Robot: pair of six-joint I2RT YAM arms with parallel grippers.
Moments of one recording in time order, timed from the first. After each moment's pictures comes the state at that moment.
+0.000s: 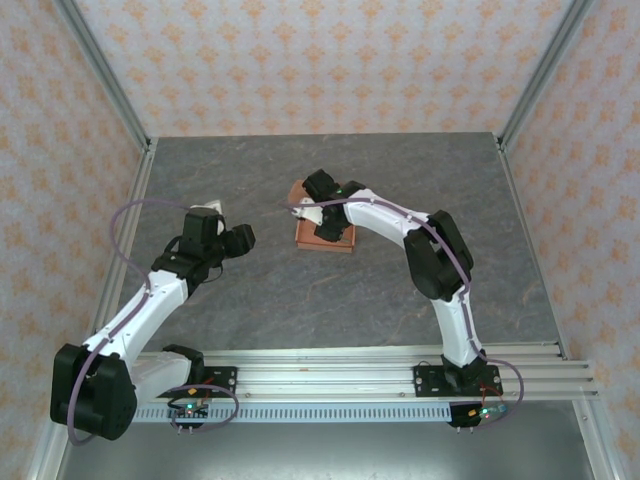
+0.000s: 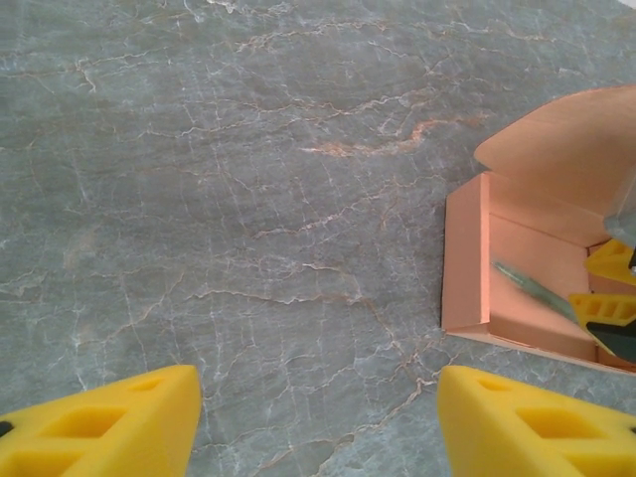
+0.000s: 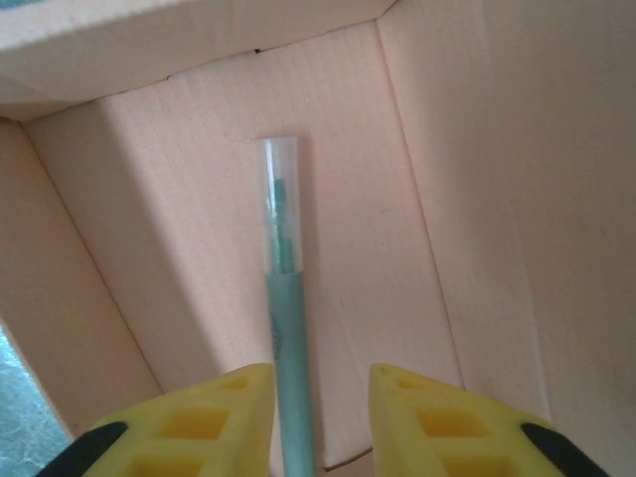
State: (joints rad) left arm -0.19 1.08 0.67 -0.31 0.02 -0.50; right arm 0.69 2.10 1.68 -0.79 0.13 -0.52
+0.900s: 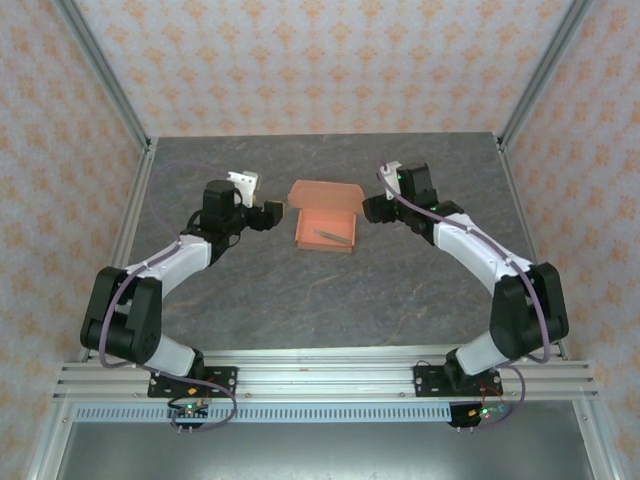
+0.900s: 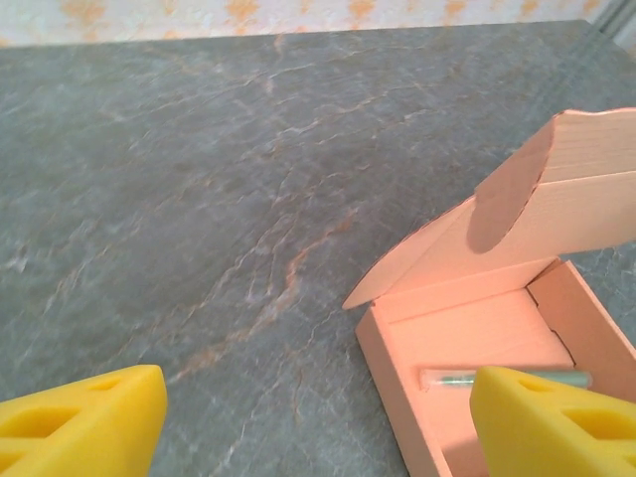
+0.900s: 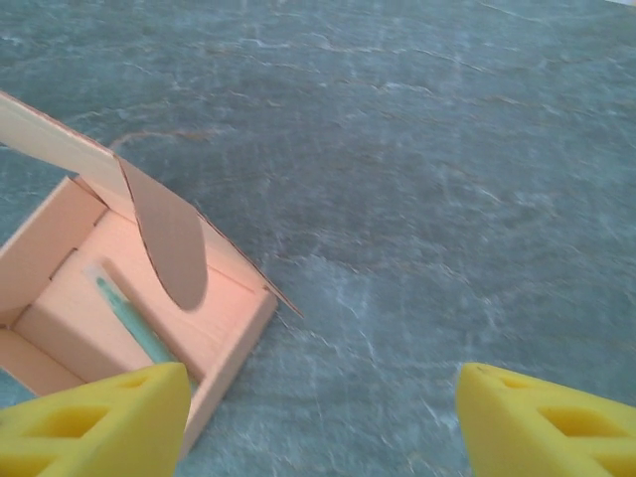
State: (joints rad) left arm -0.19 1.50 0.82 0.16 0.26 -0.09; right arm 0.36 1.52 1.08 -0.28 -0.09 -0.01
